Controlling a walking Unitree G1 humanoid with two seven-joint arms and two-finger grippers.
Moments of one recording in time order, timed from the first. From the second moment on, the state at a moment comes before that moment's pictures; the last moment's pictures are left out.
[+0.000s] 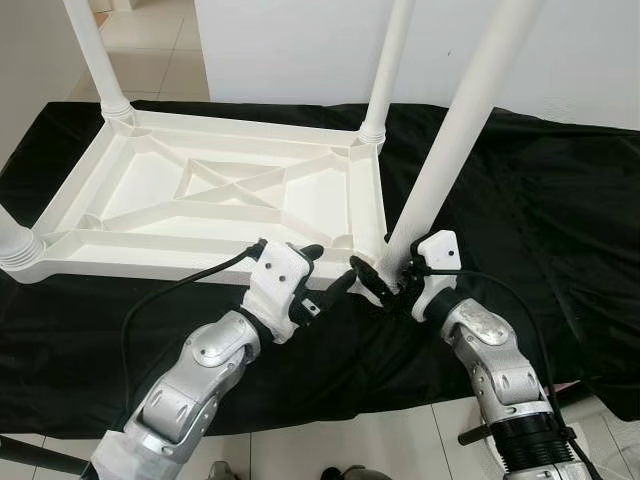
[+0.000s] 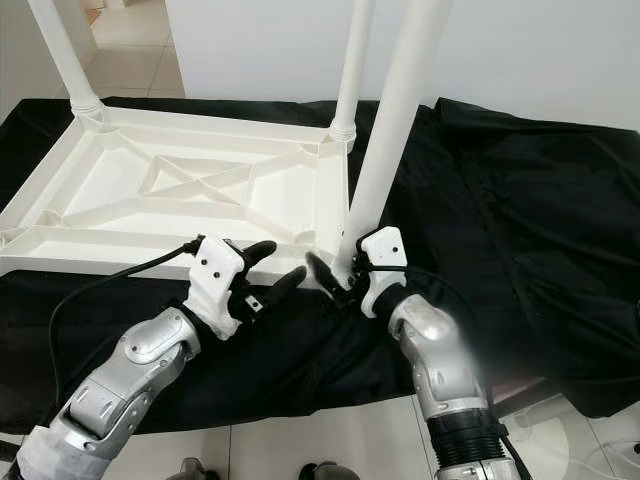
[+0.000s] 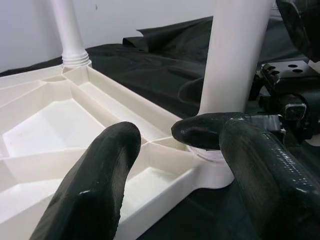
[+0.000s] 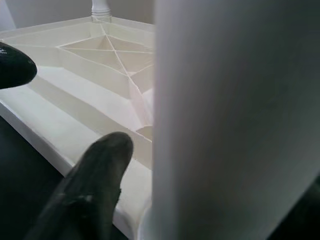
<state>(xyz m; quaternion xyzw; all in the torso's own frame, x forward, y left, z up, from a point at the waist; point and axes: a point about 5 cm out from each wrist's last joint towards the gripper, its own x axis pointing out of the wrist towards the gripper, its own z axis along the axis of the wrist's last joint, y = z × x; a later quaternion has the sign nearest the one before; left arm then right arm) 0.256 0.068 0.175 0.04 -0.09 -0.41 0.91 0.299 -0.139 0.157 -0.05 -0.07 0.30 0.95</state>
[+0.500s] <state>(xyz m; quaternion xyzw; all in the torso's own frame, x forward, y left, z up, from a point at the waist) 0.257 0.068 0.171 0.05 -0.09 -0.40 0.91 0.288 -0.134 0.154 -0.01 -0.07 0.23 0.97</state>
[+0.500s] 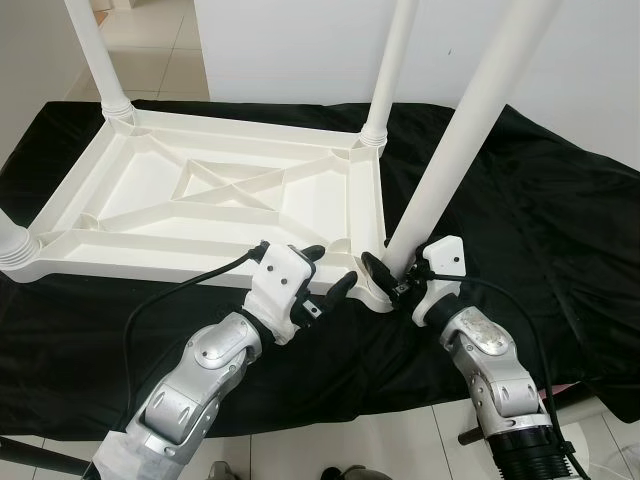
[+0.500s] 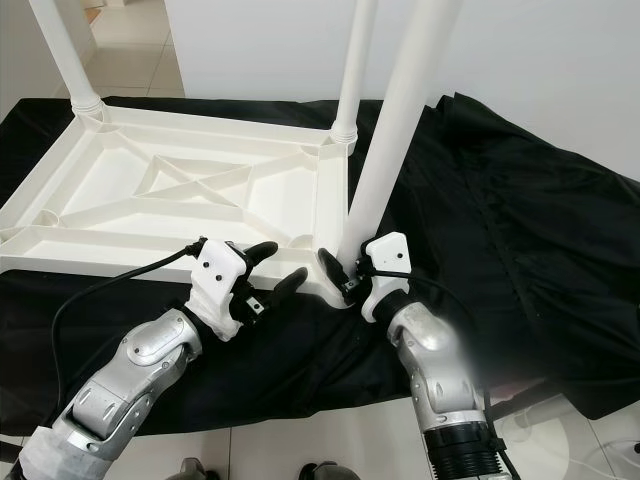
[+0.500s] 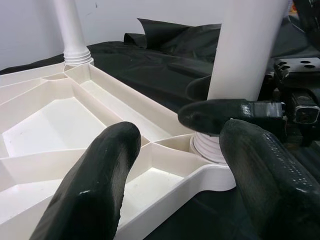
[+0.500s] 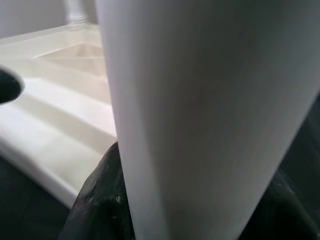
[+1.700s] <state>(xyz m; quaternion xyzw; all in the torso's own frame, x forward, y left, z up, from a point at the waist) 0.266 0.083 0.177 0.04 -0.09 -0.38 0.92 0.269 -0.123 0.169 0.07 -0.08 0.04 0.99</state>
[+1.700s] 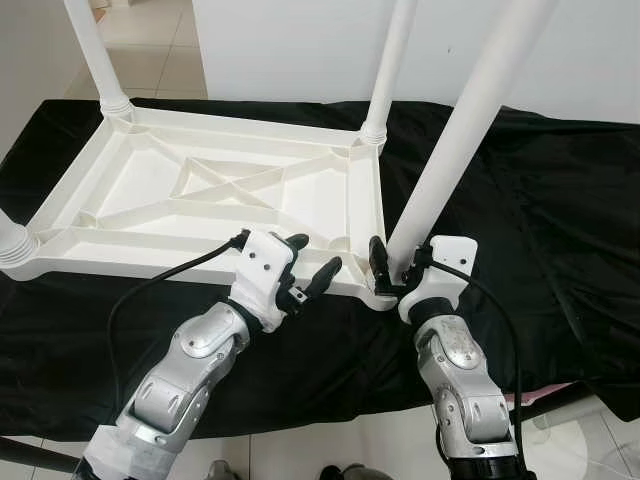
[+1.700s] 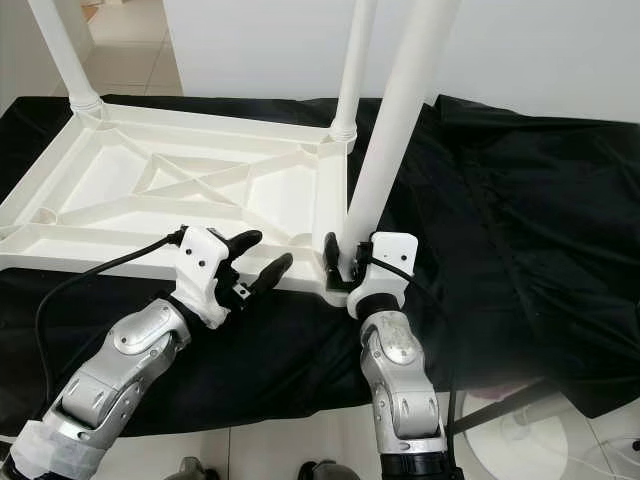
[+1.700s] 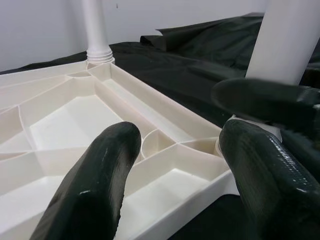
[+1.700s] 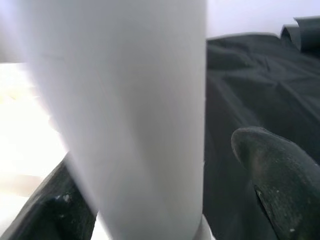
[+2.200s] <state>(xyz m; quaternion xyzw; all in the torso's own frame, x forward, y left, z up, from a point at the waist) 0.240 0.114 0.175 0.00 -0.08 -0.35 0.93 0.213 -0.137 0.171 0.07 -0.13 0.12 0.98</state>
